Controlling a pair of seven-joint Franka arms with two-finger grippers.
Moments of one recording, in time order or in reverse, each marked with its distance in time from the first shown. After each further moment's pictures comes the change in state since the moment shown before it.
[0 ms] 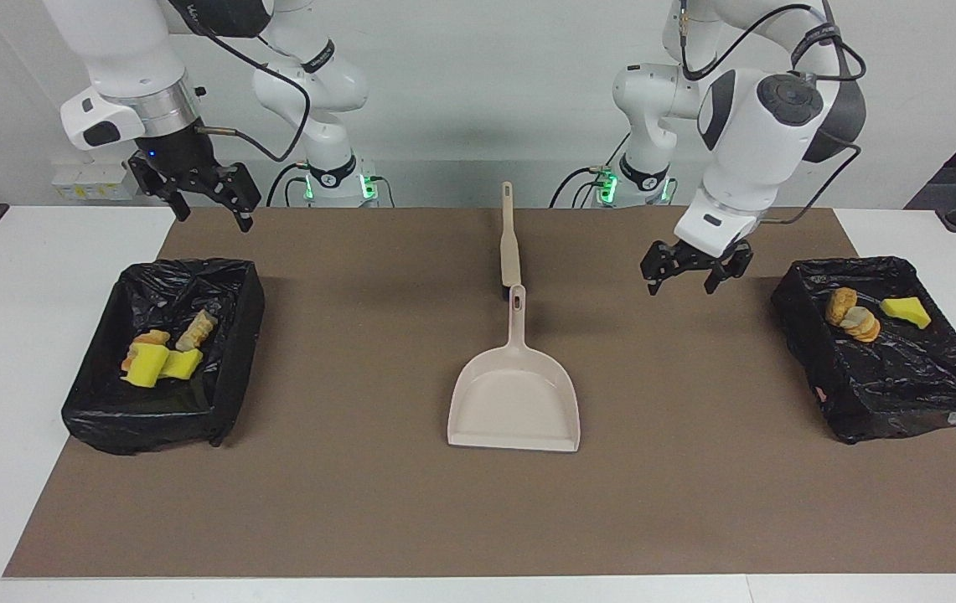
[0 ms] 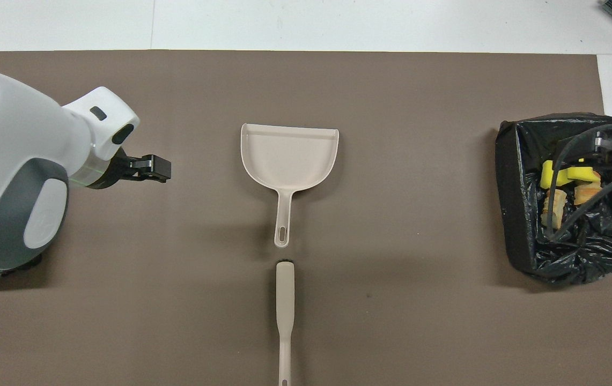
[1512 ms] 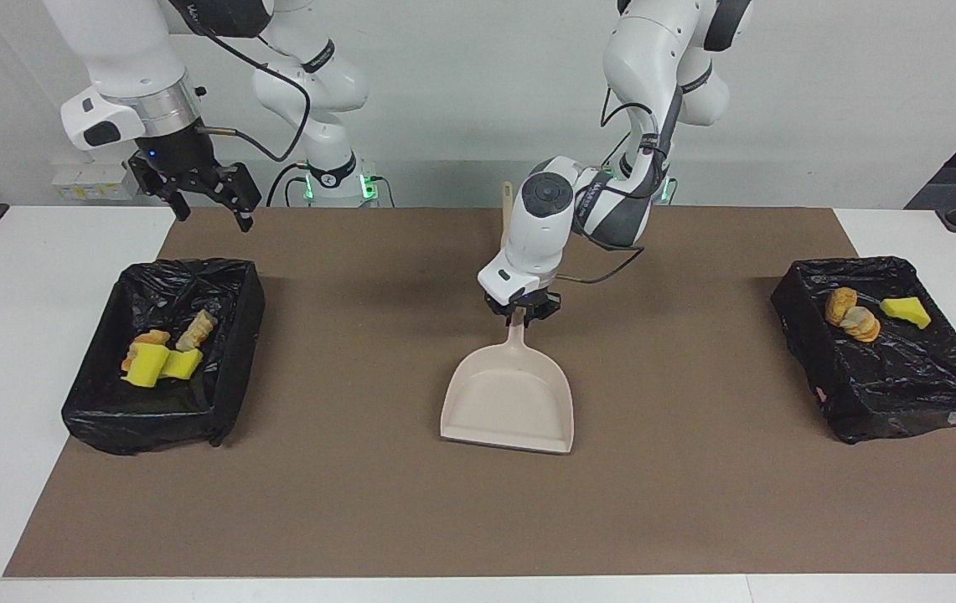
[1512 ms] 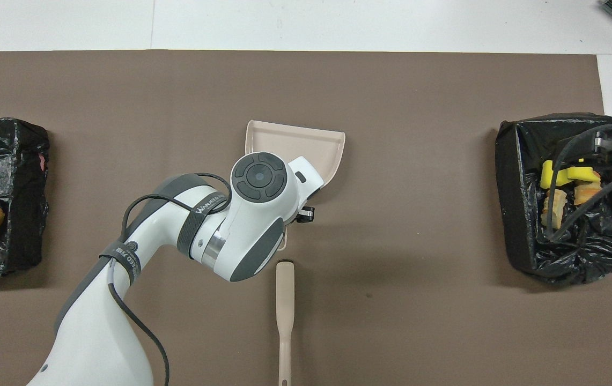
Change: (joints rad) left arm -0.368 0.324 -0.041 -0.023 -0.041 0.316 -0.261; right arm 0.000 0.000 0.000 0.000 0.000 -0.001 0.000
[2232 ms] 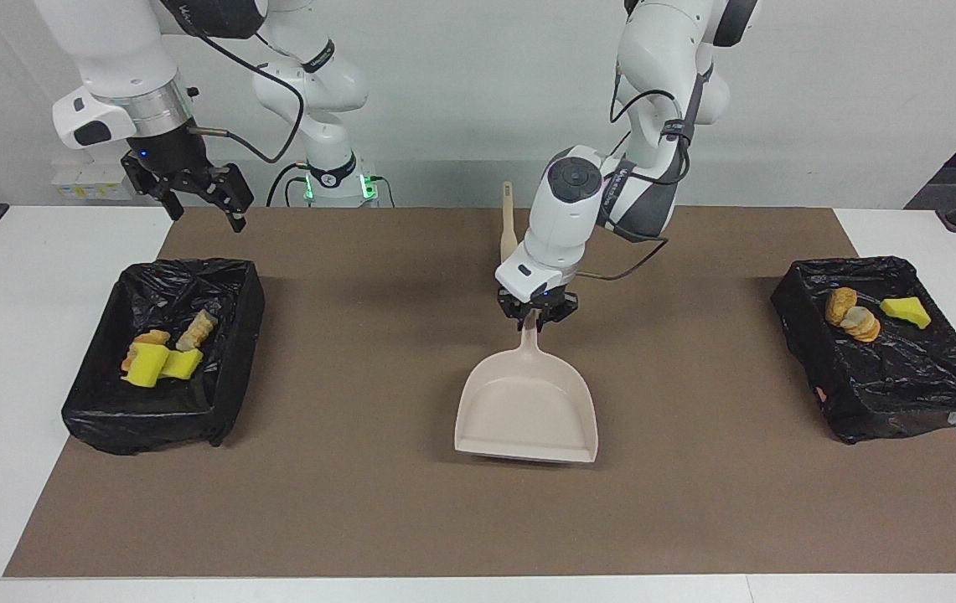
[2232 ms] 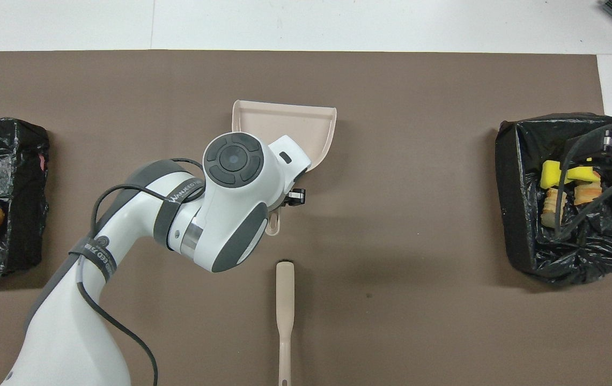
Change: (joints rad) left arm 0.035 -0.028 -0.005 0.030 0.001 -0.015 0.008; right arm -0.005 0.000 -0.014 0.000 -0.003 0.000 0.000
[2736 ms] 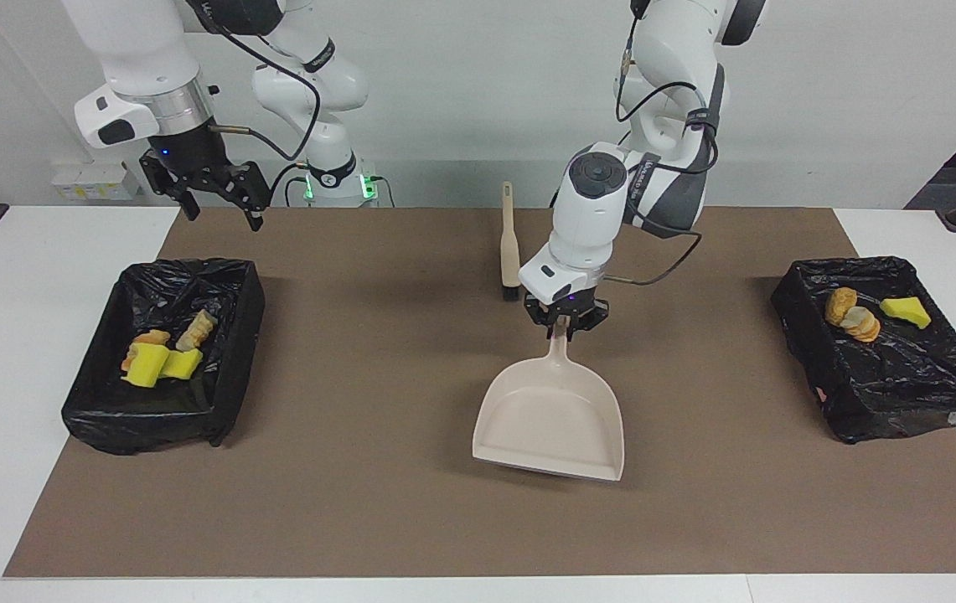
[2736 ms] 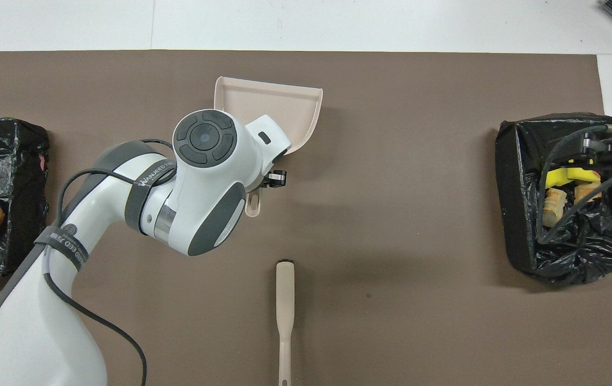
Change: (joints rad) left arm 0.069 -0.002 0.001 0.065 0.029 -0.010 0.038; right arm 0.048 0.000 -0.003 0.001 -0.002 0.000 0.009
